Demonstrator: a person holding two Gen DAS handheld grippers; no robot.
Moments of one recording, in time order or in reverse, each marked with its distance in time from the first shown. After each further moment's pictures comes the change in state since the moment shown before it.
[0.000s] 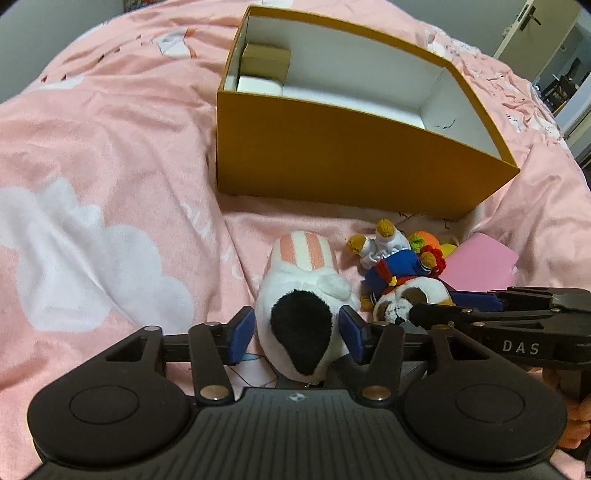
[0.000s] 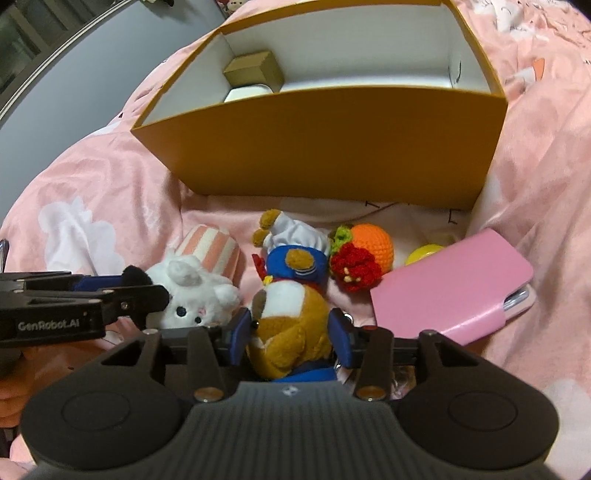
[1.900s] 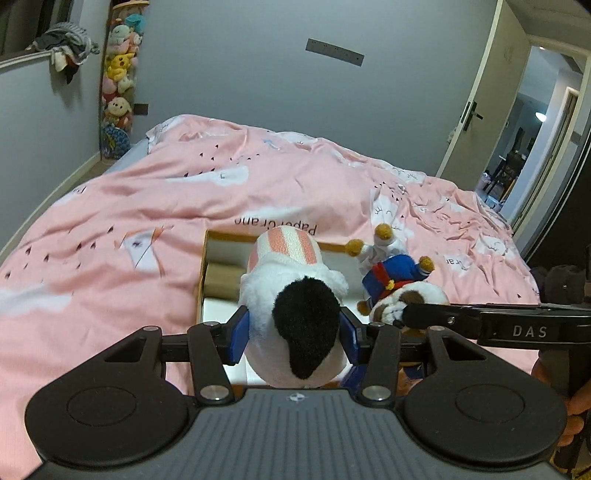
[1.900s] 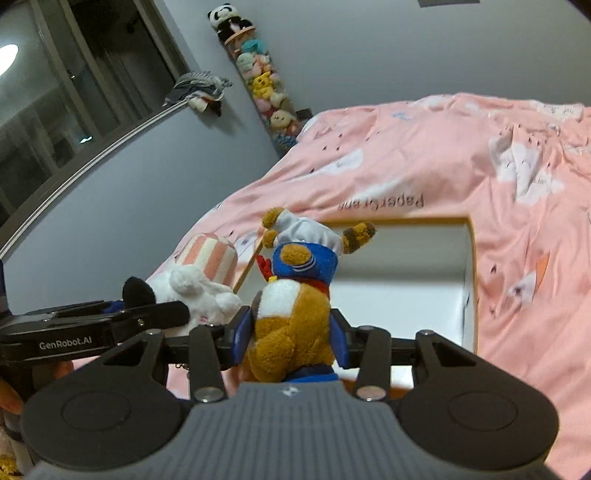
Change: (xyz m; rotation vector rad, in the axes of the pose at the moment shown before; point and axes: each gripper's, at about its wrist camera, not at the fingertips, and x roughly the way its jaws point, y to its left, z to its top) left arm -0.087 -0.020 0.109 0.075 -0.444 -0.102; right arm -0.105 0.017 0.132 -0.049 -0.373 0.103
